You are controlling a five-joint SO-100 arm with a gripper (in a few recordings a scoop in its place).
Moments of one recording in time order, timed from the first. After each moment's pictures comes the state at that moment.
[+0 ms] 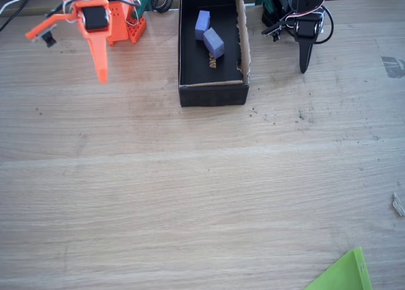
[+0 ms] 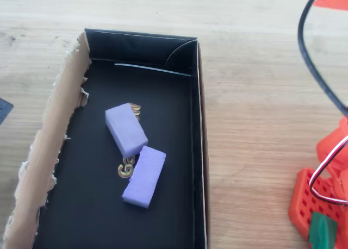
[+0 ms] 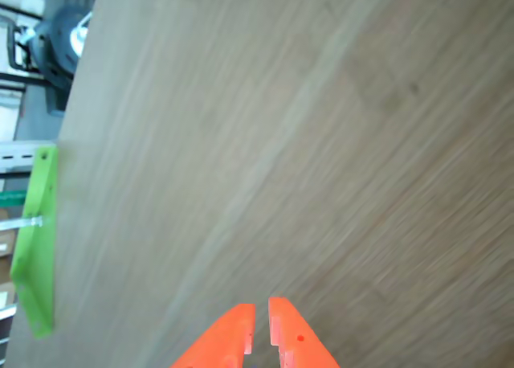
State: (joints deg) arm 81.7 138.2 130.7 61.3 26.0
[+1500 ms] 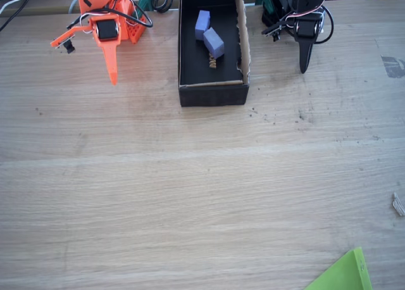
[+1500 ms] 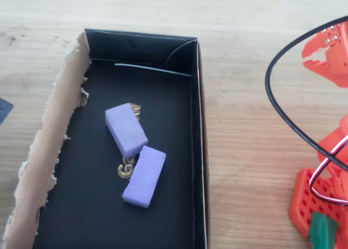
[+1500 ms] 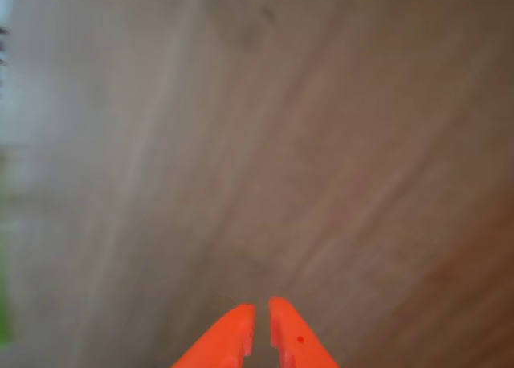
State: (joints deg) arm 81.8 173.5 163.2 68.7 21.0
